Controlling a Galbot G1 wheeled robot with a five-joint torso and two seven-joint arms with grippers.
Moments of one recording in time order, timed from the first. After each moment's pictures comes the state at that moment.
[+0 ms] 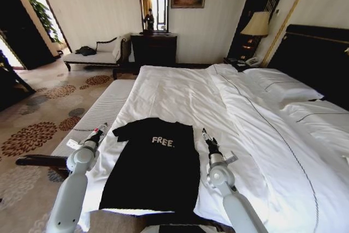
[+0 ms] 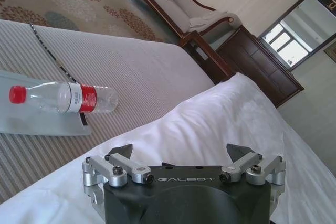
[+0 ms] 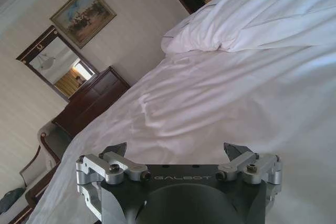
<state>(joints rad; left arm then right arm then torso) 1.01 -1.21 -0.70 -1.56 -1.17 0.31 -0.34 -1.28 1.30 0.37 1.87 0.98 0.09 0.43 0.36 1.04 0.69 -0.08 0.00</state>
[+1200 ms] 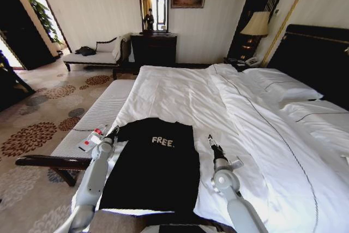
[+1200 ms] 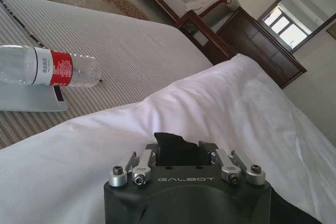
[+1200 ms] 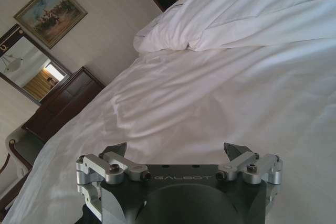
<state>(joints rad) 0.83 -1.28 -0.59 -1.26 -1.04 0.24 -0.23 -1.31 1.31 0.42 1.87 1.01 0.07 0.49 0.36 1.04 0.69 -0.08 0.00</state>
